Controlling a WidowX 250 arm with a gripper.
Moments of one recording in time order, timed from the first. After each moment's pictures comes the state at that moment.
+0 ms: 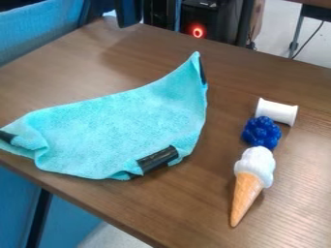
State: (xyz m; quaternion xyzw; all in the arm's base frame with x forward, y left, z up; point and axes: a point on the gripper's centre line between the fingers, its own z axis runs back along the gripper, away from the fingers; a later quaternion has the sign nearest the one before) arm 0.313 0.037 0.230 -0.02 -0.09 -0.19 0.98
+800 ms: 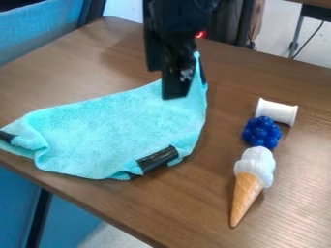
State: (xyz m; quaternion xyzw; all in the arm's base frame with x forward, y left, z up) arm 0.296 -0.042 0.180 0.05 -0.08 -0.35 0.93
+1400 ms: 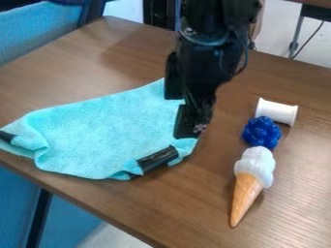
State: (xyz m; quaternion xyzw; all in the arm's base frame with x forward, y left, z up) arm 0.283 -0.070 0.152 0.13 -0.07 -0.41 0.90
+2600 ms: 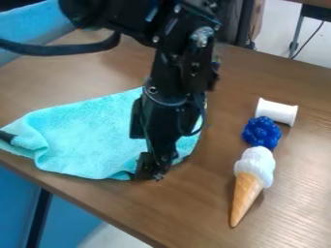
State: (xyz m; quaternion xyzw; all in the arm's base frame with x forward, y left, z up) arm 0.252 -0.042 0.105 0.16 -0.02 -0.40 0.90
